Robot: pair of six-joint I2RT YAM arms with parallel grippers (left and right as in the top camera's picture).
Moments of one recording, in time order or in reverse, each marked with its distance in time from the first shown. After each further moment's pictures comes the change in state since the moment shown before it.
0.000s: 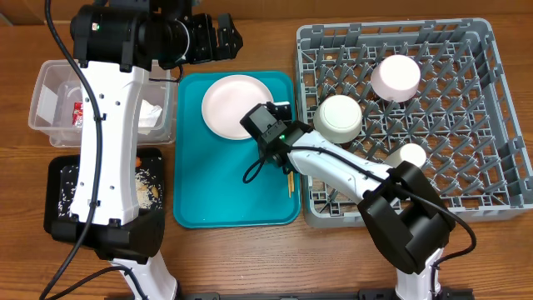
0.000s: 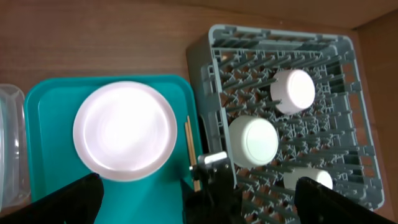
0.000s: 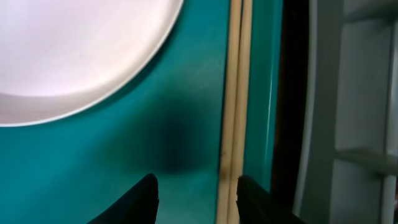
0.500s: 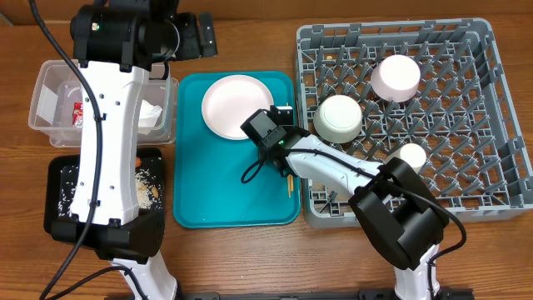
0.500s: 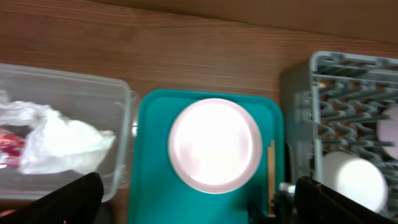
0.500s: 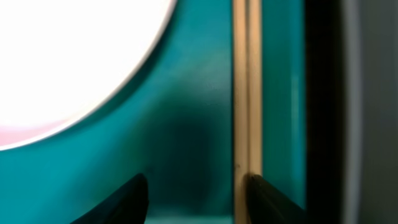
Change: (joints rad) left arm 0.000 0.000 0.000 -0.019 -0.377 0.000; right arm 0.002 0.037 -0.043 0.108 -0.008 0.078
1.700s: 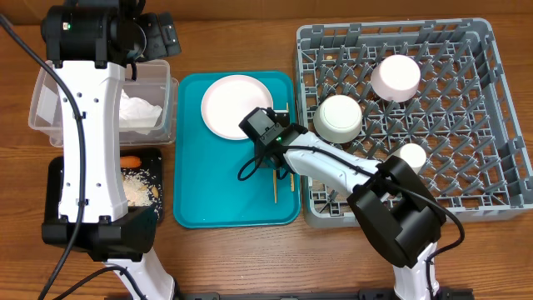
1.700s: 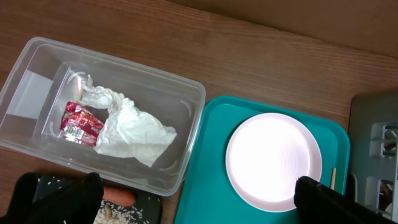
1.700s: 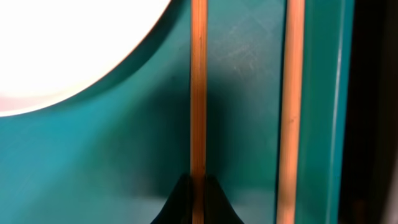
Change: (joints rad) left arm 0.106 0.000 0.000 -0.033 -0.144 -0.012; right arm 0.001 0.009 0.048 -0.087 -0.112 0.012
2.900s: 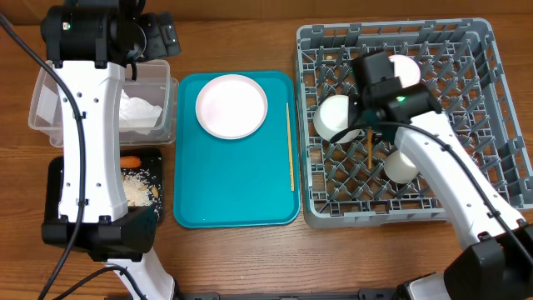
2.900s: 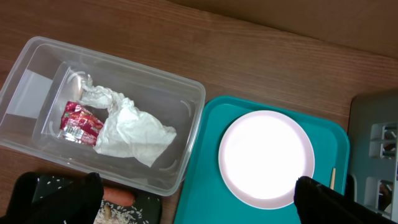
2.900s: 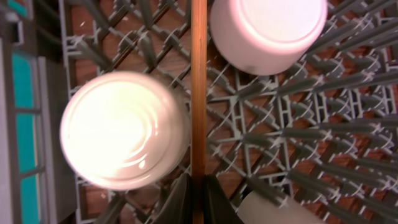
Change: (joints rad) left arm 0.000 0.000 0.000 0.000 0.000 -0.003; right arm -0.440 -0.424 0.021 -0.315 0.113 -0.393
